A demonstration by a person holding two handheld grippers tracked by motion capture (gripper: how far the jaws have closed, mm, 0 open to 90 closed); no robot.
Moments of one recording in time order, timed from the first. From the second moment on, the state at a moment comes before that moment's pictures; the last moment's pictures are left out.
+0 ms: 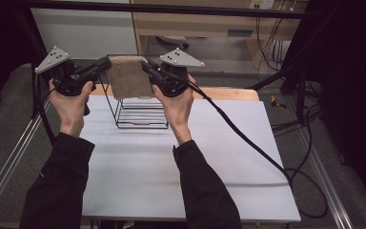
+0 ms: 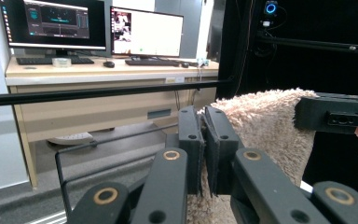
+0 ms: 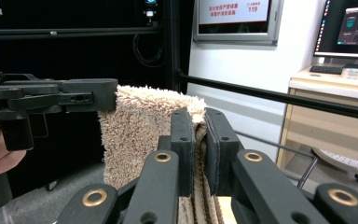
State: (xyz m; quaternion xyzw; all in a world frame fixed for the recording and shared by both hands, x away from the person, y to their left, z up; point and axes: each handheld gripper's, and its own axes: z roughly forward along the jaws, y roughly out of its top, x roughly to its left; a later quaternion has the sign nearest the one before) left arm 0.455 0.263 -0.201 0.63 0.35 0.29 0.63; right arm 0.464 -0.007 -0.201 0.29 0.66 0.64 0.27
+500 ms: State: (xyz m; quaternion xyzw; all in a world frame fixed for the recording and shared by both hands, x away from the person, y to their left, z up) left arm 0.469 0.264 -0.183 0.62 0.34 0.30 0.64; right arm 0.477 -0.005 -0.184 0.28 0.65 0.64 0.28
